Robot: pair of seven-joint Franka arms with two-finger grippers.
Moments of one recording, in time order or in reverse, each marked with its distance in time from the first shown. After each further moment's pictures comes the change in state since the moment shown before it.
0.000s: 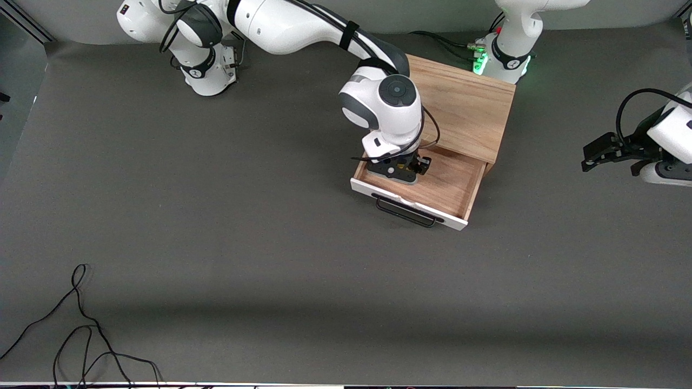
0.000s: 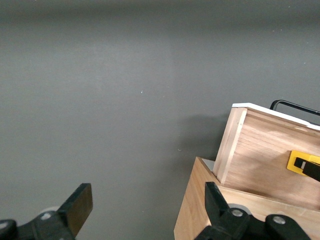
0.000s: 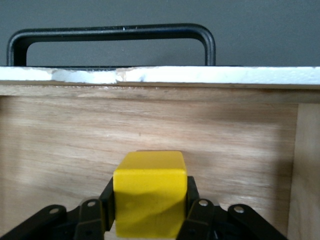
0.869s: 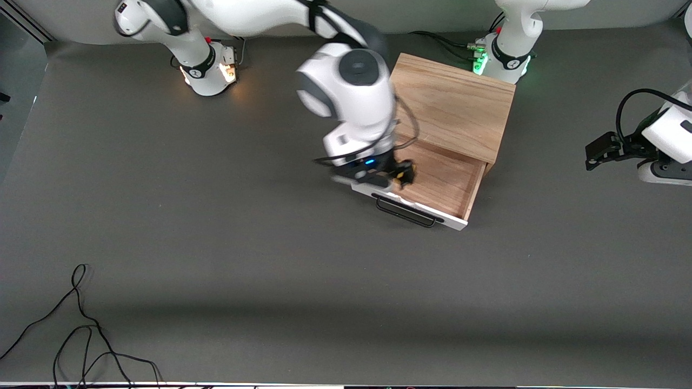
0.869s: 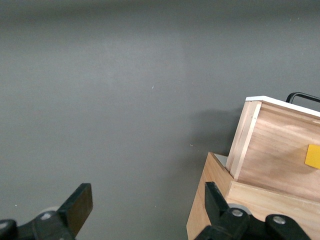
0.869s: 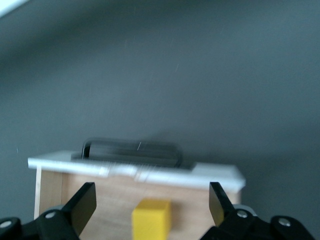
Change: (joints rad) left arm -0.013 -0.006 0.001 -0.003 0.054 -0.023 0.000; right arm -0.167 -0.206 -0.024 0.020 -0.041 -0.154 -0.187
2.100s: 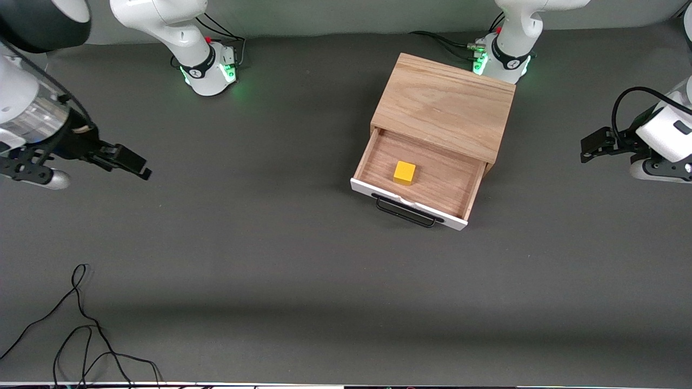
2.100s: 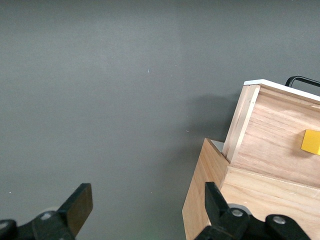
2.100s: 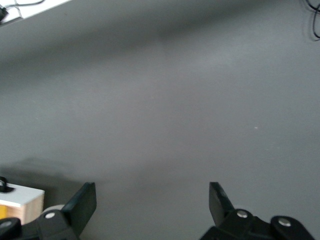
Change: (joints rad) left arm -0.004 -0.003 0.005 -0.009 -0.014 -0.051 0.000; right arm -0.644 -0.730 -0.019 -0.693 0.084 -0.186 -0.781
